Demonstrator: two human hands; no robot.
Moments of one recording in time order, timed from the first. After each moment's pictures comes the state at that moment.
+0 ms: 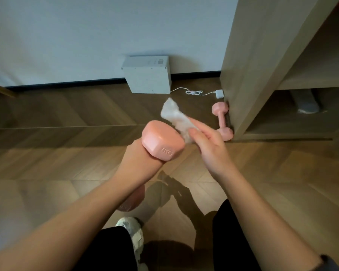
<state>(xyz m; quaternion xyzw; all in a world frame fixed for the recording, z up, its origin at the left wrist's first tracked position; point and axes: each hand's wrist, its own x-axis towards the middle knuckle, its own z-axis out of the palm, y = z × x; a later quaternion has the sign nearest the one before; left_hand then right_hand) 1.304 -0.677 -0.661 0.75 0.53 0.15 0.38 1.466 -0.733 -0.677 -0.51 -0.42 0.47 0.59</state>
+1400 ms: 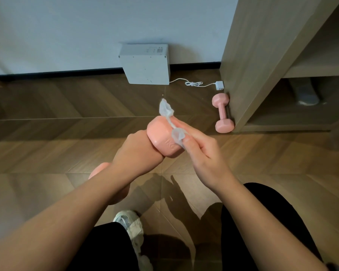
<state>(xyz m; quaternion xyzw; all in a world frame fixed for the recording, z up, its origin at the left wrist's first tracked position) 1.291 -0.666 -0.667 0.82 0.53 -0.03 0.24 1.428 -0.754 -0.690 -0.55 -0.49 0.42 0.54</state>
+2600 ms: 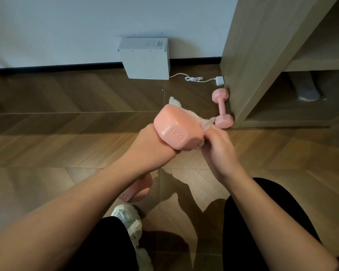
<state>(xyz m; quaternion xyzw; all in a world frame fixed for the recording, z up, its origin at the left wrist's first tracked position) 1.306 -0.691 -0.660 0.72 0.48 0.11 0.48 1.445 -0.765 -0.695 -0.56 -0.40 0.47 0.55</state>
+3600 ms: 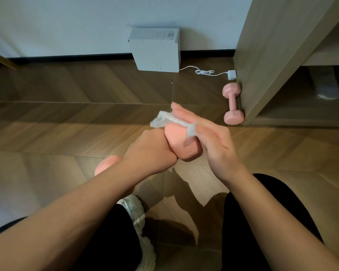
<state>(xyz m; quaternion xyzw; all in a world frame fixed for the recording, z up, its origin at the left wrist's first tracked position) 1.304 -0.695 -0.674 0.82 0.50 -0.07 0.27 1.439 -0.762 -0.693 -0.47 -0.52 0.45 0.55</state>
